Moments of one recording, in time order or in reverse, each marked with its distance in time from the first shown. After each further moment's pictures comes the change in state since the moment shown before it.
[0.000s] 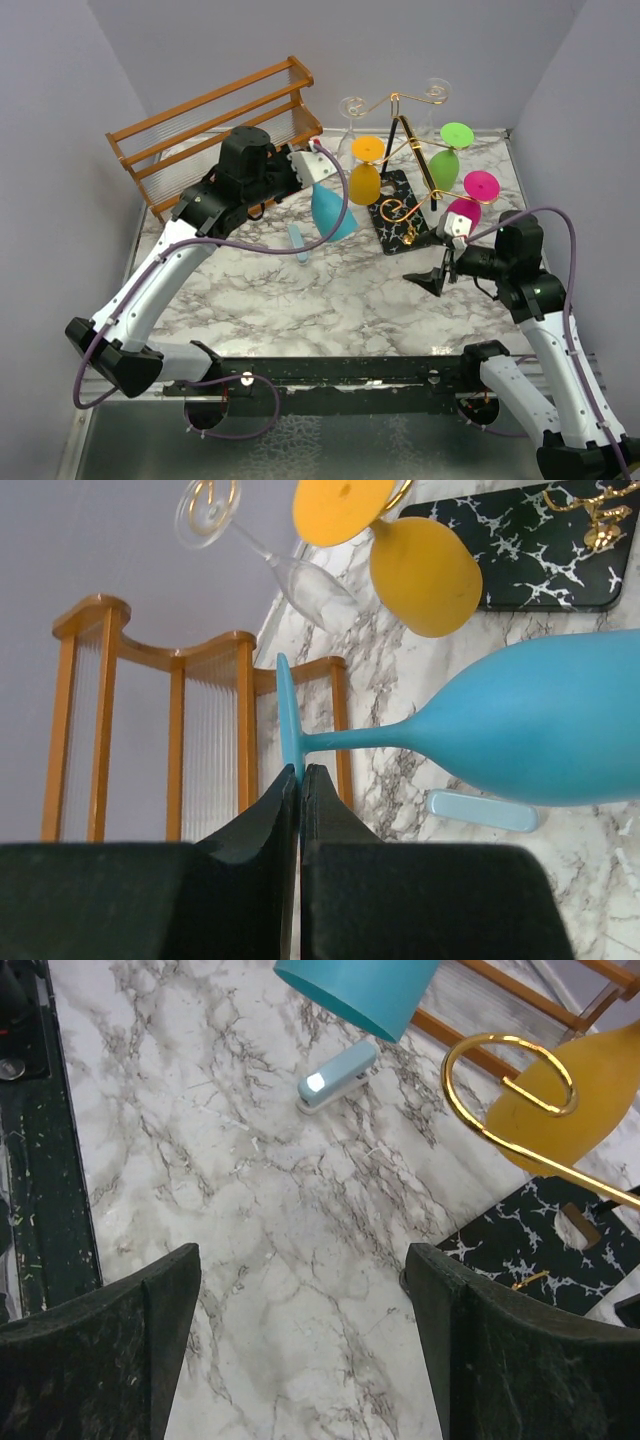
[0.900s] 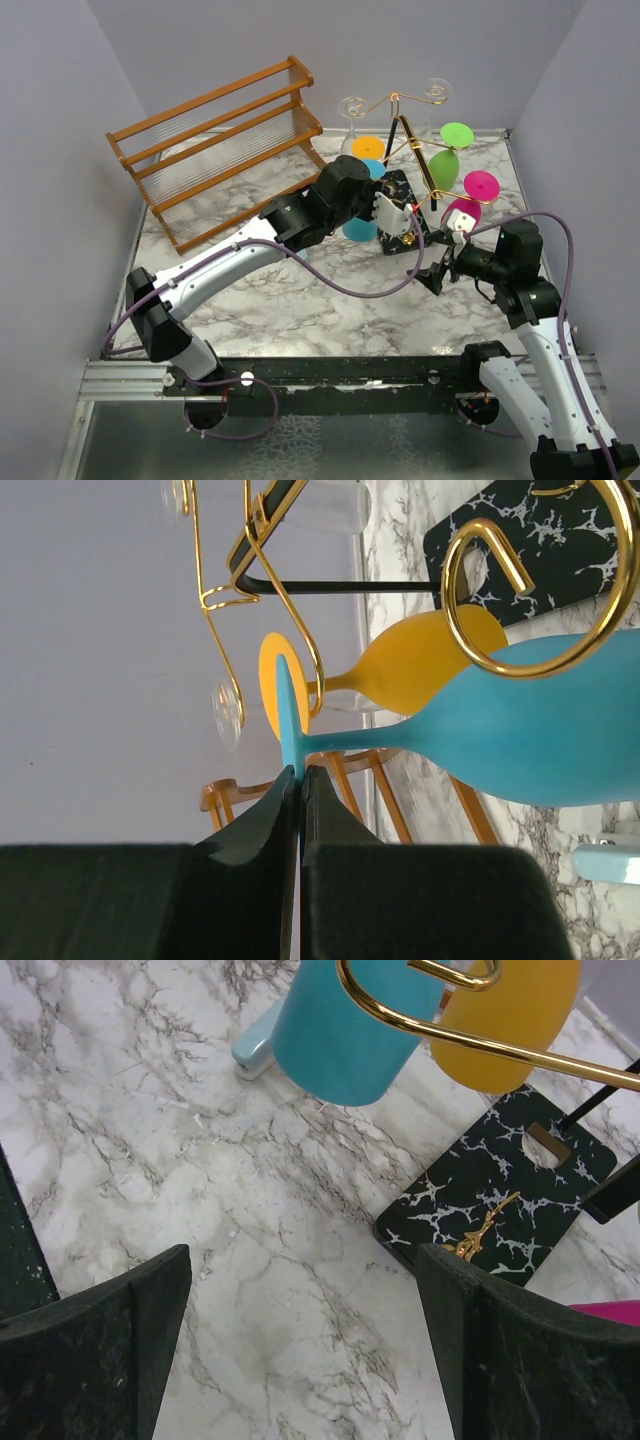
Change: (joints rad) left arm -0.384 0.272 0.098 0.120 -0.358 0.515; right arm -0.045 -0.046 -0.117 0.100 0.127 0.099
